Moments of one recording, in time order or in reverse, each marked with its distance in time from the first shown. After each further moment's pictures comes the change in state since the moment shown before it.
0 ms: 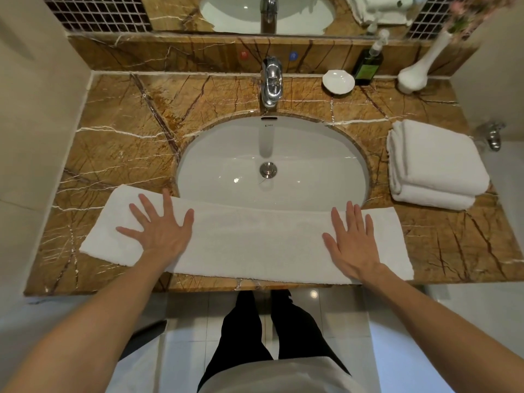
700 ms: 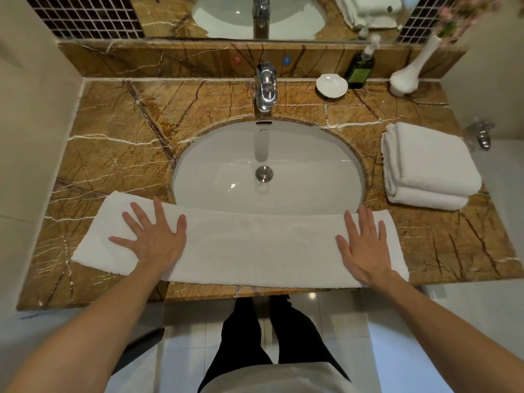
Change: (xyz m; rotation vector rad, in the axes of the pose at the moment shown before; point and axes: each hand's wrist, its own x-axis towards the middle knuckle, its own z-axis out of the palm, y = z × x) left_hand 0.005 -0.003 0.003 0.012 0.041 -0.033; right_hand -0.007 0.022 0.000 0.002 0.035 0.112
